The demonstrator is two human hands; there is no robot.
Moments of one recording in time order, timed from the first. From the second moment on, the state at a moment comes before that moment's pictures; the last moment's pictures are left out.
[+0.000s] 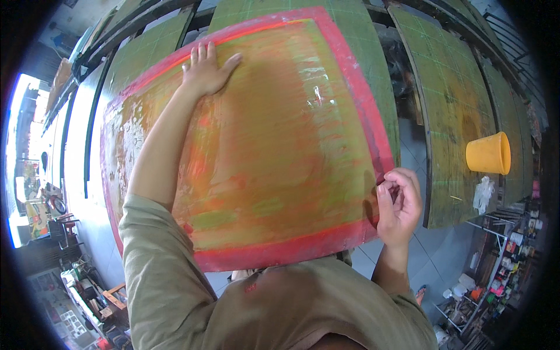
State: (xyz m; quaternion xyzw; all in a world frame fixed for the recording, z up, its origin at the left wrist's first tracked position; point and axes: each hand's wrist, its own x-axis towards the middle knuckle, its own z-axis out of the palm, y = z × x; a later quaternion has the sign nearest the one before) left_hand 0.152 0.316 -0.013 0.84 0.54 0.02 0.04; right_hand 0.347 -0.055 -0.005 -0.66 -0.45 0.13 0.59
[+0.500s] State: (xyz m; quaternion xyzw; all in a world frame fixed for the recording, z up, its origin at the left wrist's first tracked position) left_hand 0.209 0.261 -0.010 0.98 0.16 0.07 0.11; right_hand 0.344 -0.058 -0.008 -0.64 -0.41 0.14 0.63
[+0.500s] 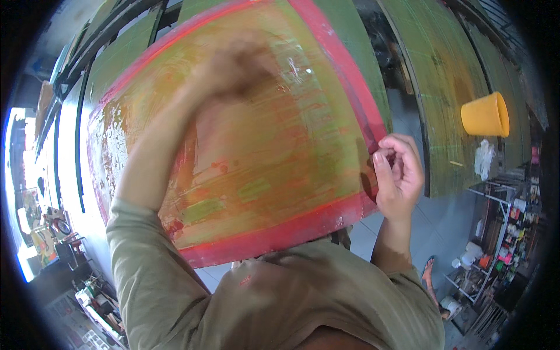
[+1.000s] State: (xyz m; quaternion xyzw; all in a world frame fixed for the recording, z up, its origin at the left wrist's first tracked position) left_hand 0.238 0.208 0.002 0.95 0.22 -0.04 0.22; right_hand 0.357 -0.062 -0.017 -0.44 -0.19 0.16 0.87
